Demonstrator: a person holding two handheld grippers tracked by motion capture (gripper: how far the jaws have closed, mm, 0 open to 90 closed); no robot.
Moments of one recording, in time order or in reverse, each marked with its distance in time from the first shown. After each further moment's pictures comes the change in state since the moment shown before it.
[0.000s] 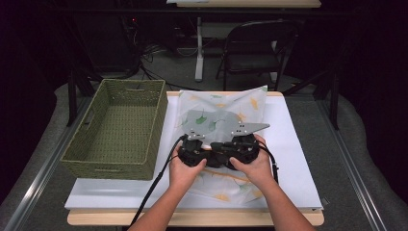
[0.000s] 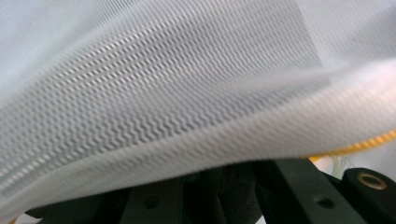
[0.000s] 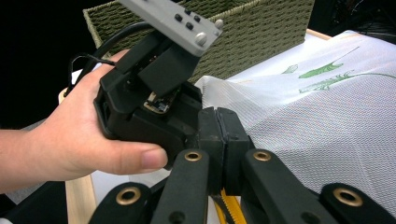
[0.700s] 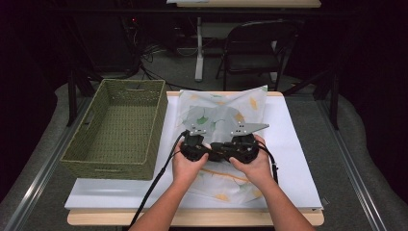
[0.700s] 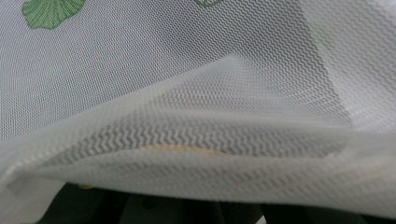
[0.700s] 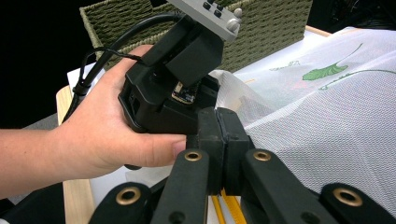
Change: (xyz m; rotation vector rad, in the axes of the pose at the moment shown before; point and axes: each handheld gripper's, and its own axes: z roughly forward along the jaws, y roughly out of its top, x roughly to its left) left arm 0.008 0.008 0.014 -0.027 0.031 -0.012; right arm -0.002 -0.002 0.003 0.005 -0.002 0.008
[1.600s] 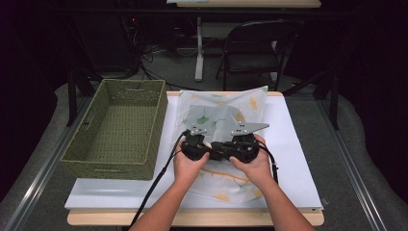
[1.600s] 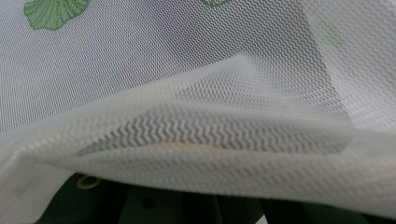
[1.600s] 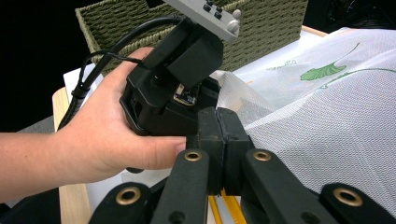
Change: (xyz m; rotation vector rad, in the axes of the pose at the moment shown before) left arm 0.000 0.001 0.006 -0.019 0.009 -0.015; right arm -0.003 -0.001 0.001 -0.006 -0.010 0.007
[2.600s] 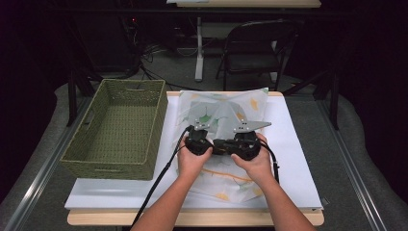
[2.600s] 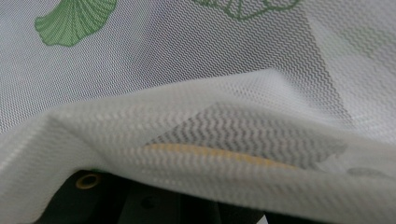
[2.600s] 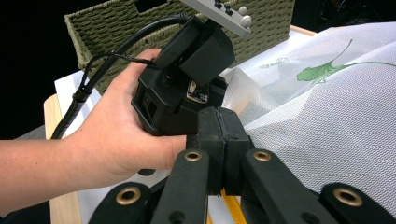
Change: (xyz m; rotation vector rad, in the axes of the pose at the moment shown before) left arm 0.004 0.011 0.018 -0.013 0.020 -0.003; right arm -0.010 -0.002 0.000 -0.010 -0.020 0.027
